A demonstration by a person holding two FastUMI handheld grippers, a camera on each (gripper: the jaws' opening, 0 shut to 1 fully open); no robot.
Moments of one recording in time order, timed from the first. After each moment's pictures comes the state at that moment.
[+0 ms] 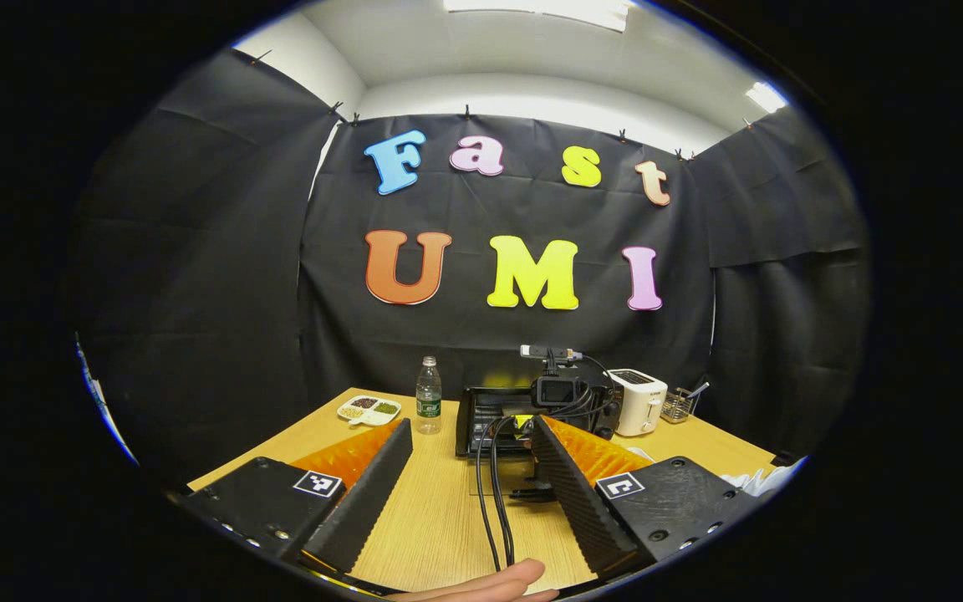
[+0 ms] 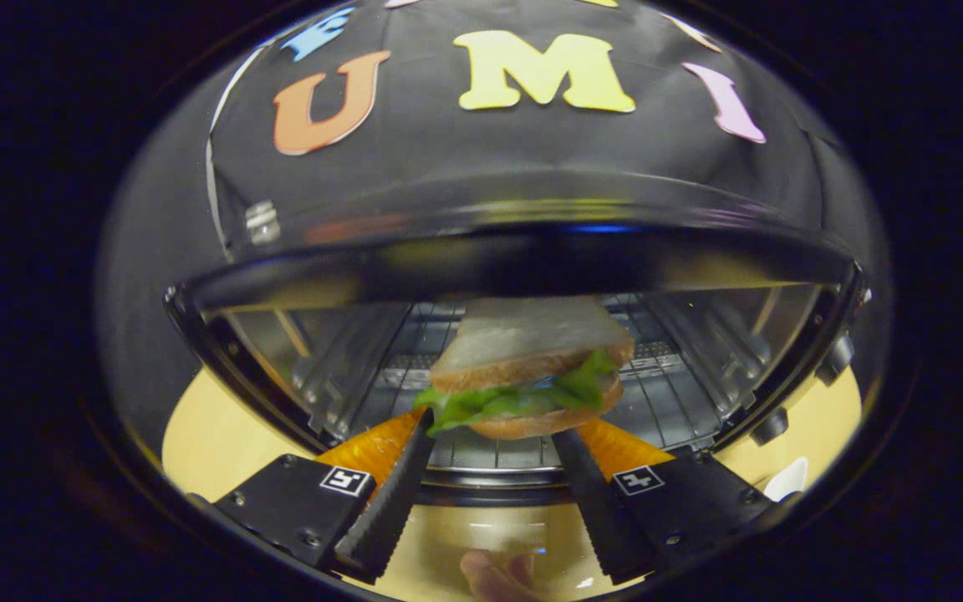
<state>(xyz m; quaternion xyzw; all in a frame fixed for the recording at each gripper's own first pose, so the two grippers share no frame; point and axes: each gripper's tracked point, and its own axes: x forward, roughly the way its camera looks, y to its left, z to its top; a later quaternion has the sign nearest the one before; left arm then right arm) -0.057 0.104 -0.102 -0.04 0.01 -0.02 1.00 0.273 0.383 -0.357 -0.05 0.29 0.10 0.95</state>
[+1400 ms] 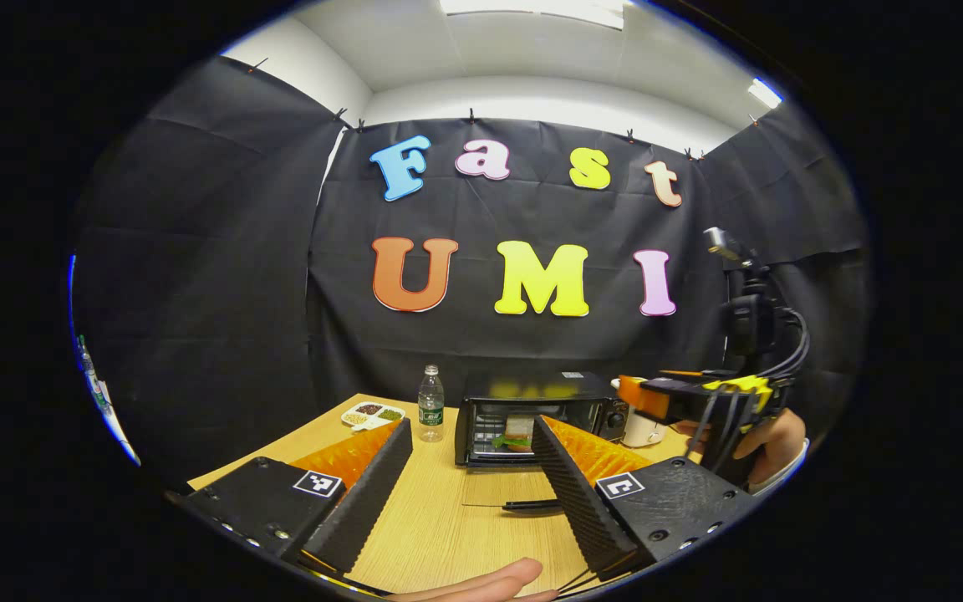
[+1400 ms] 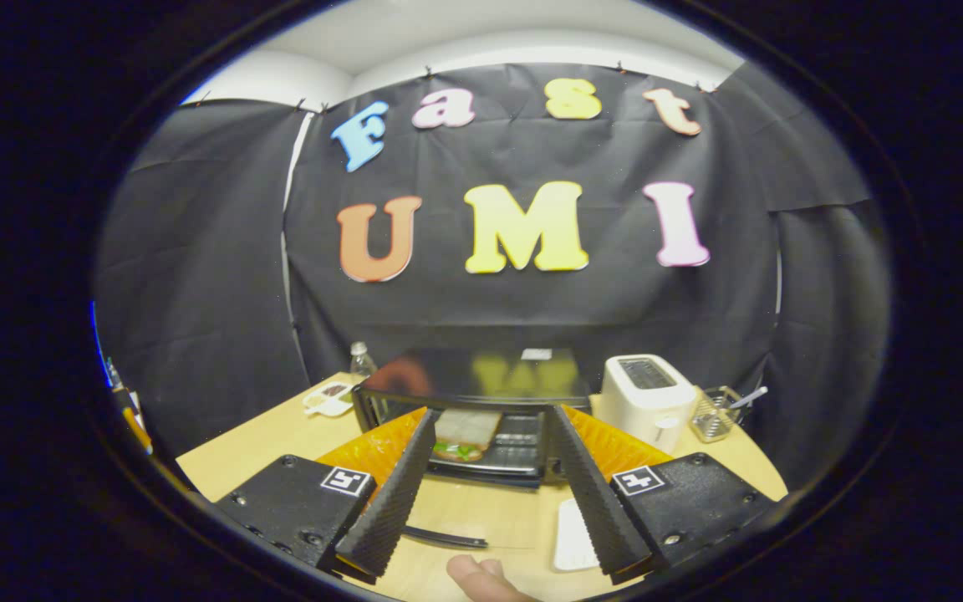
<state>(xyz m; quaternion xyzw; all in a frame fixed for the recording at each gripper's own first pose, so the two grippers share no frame) -0.041 0.077 -0.087 -0.03 0.00 0.01 1.00 0.068 0.218 -0.113 -0.02 0.05 0.14 0.99</state>
